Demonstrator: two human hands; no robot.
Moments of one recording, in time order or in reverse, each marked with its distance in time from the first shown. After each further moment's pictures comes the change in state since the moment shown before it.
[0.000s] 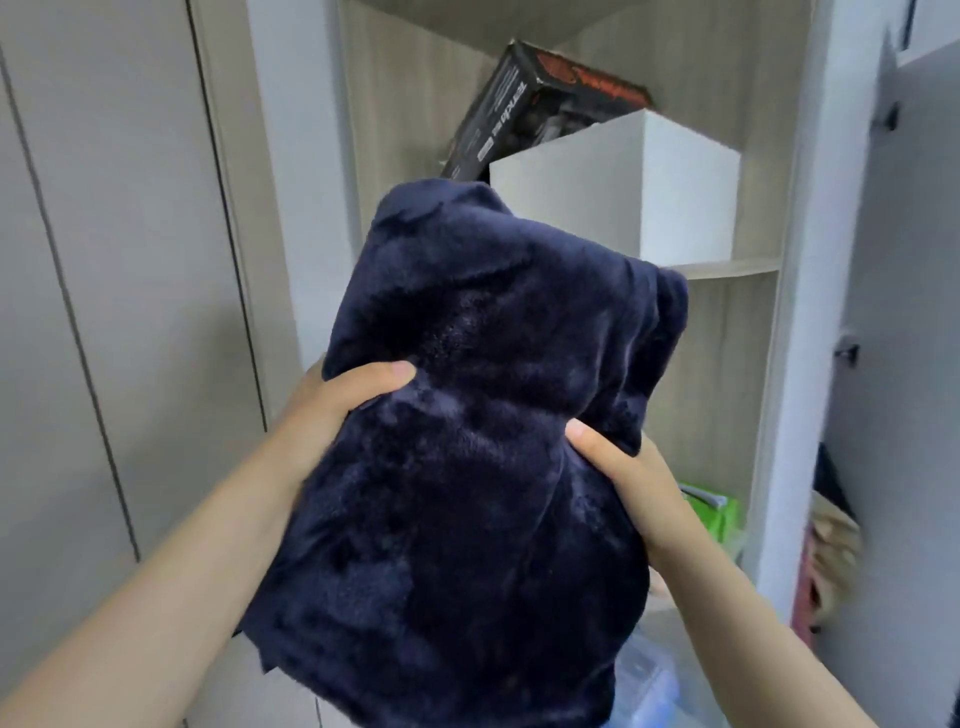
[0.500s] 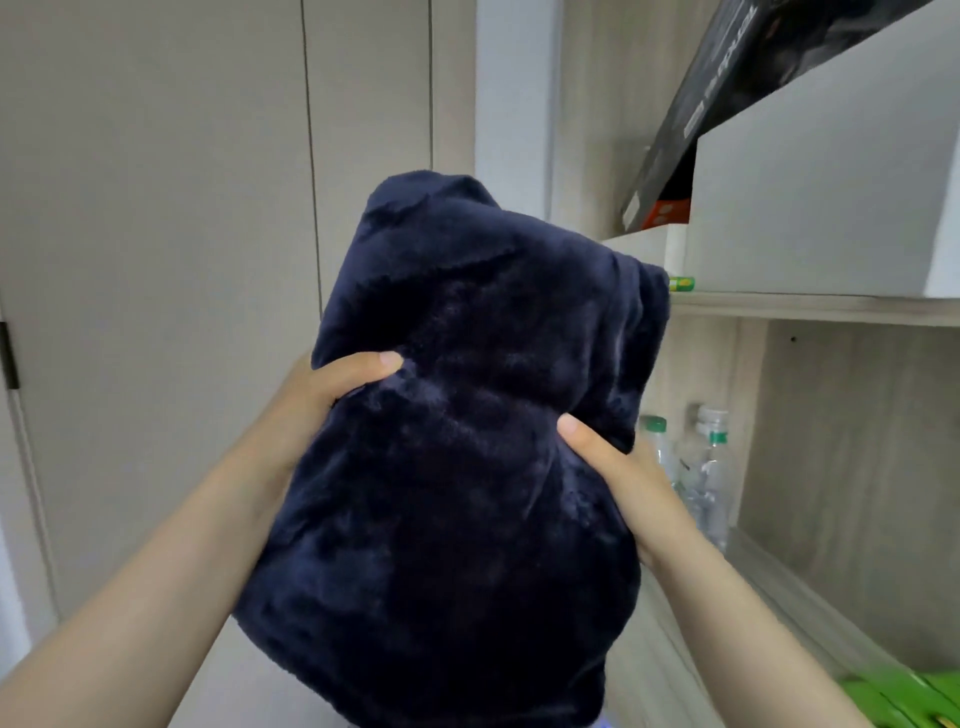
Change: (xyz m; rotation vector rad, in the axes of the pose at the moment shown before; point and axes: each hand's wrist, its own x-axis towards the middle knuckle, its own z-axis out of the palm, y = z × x) left_hand -0.010 0.009 -0.003 0.207 0.619 0.169; right_hand 0.140 0.055 0.063 0.218 -0.618 0.080
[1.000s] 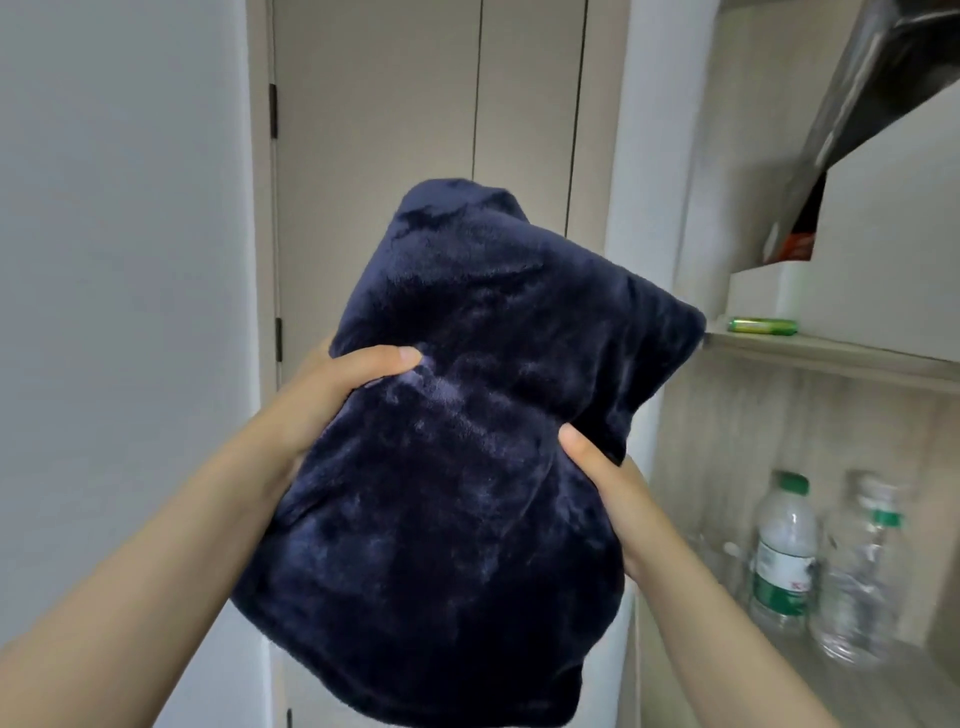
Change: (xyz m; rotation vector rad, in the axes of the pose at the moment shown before) left_hand -0.085 0.057 0.041 0.315 0.350 0.067; right_hand 0.013 -0.005 0.015 0.179 -0.513 0.136
